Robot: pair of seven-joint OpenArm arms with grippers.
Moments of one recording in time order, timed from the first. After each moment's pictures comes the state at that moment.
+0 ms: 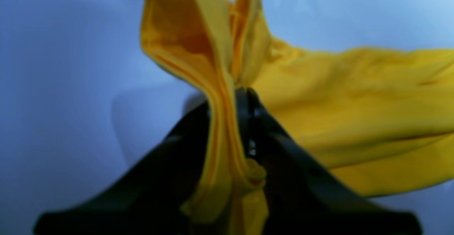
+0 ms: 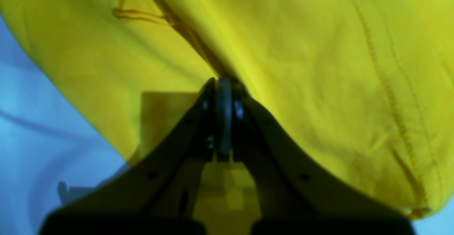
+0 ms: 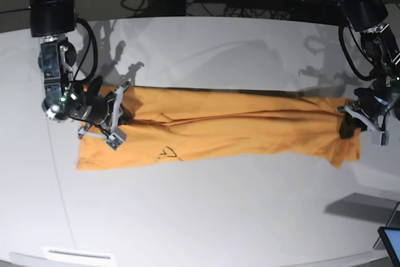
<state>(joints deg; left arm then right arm) -3.8 -27.8 -32.1 74.2 -31.8 -40.6 41.2 6.5 13.4 -4.4 78.6 12.2 41.7 -47.3</state>
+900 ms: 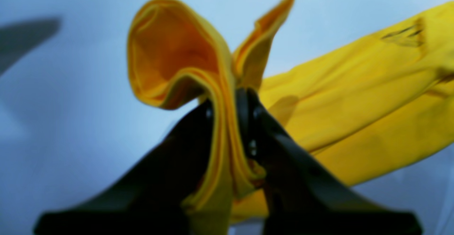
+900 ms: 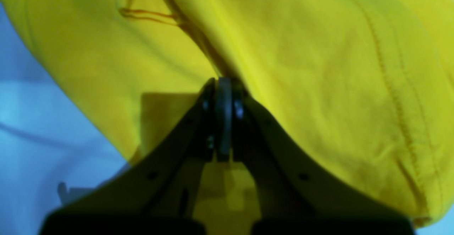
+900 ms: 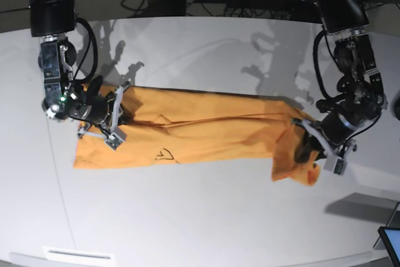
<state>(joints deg) -5.8 -21.0 -18.0 92.9 -32.0 -35.3 49.0 6.4 13.3 -4.4 78.6 12.2 41.7 -46.9</state>
